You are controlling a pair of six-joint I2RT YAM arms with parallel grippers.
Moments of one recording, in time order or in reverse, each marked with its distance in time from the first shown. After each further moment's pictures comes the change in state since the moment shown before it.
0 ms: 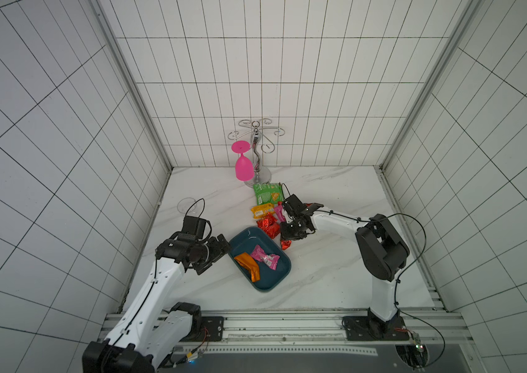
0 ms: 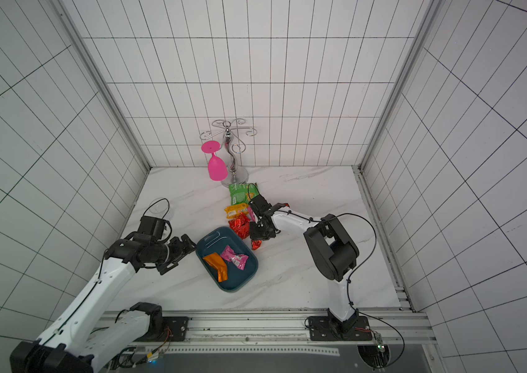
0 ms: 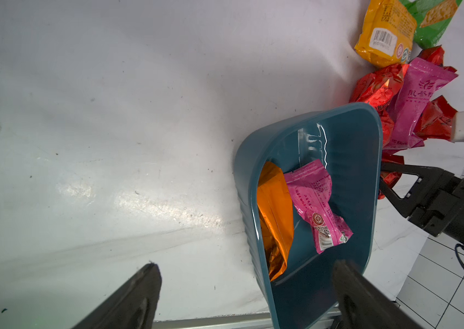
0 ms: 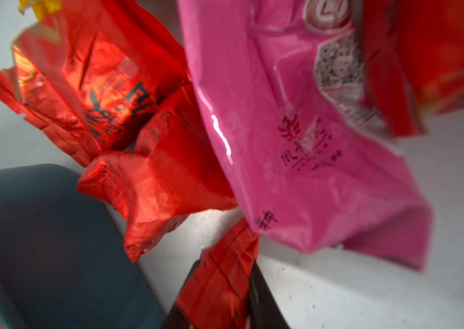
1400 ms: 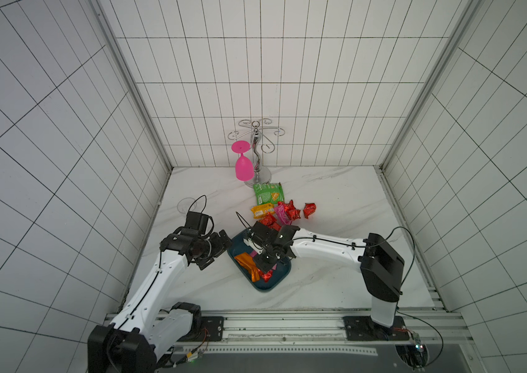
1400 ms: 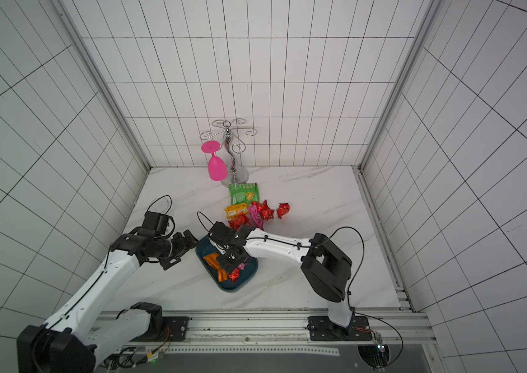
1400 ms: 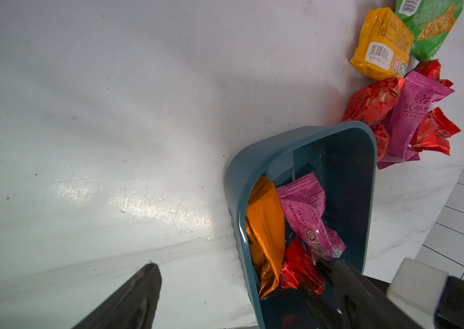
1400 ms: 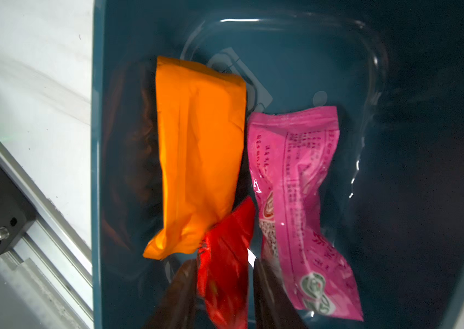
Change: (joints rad) left arm -0.002 0.074 0.017 0.061 0.000 -0.019; right arm 0.412 -0.056 0.105 -0.172 0.114 -0.251
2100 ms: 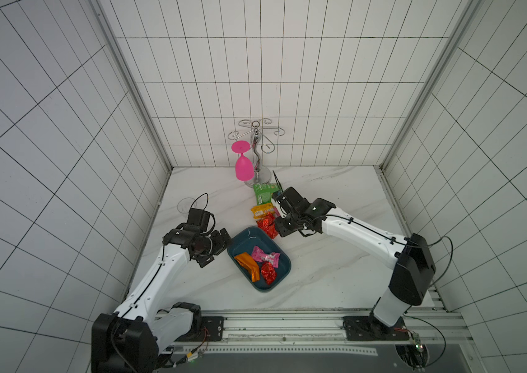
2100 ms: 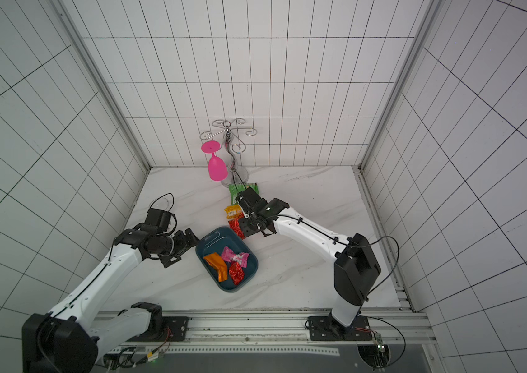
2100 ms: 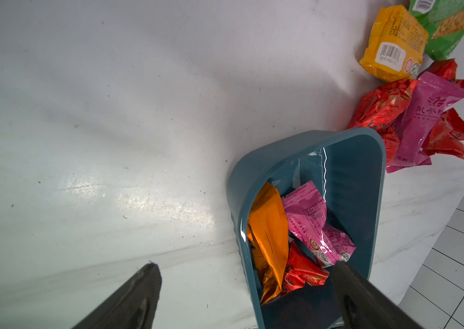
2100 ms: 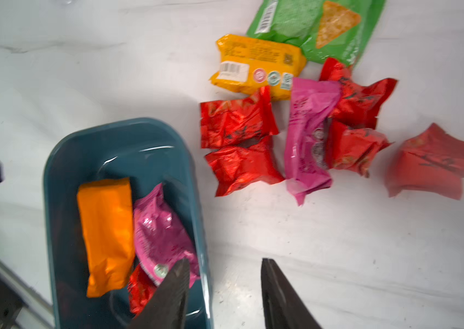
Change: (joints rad) left arm 0.000 0.060 0.031 -0.002 -0.010 0.019; right arm -0.285 -0.154 0.049 -0.021 0.122 0.023
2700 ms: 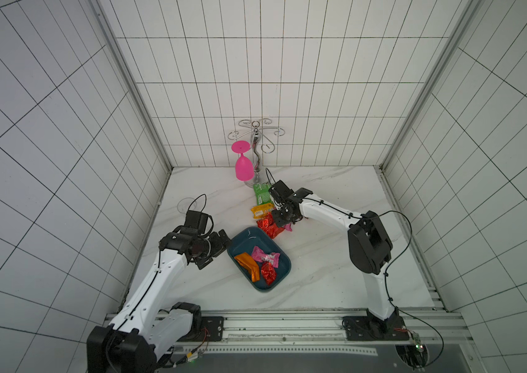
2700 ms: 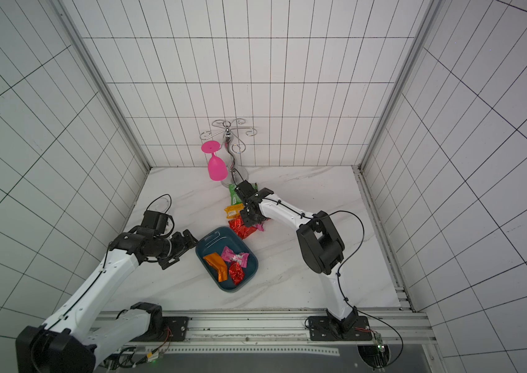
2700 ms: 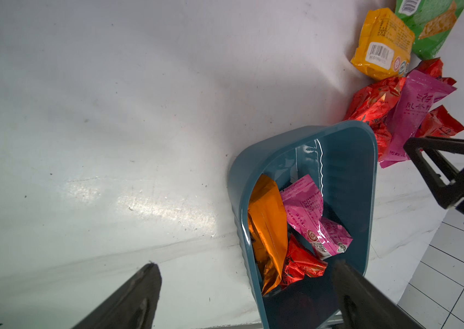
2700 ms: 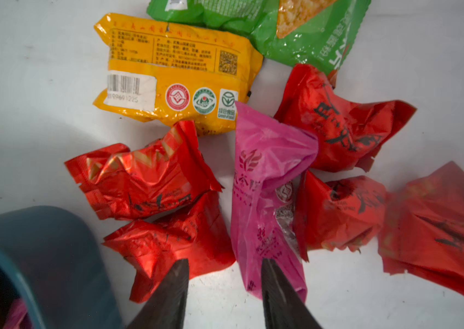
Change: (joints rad) left arm 0.000 -0.070 -0.014 -0.028 -0.003 -0.002; right arm -0.084 0.372 0.248 -0.044 0.052 -0.075
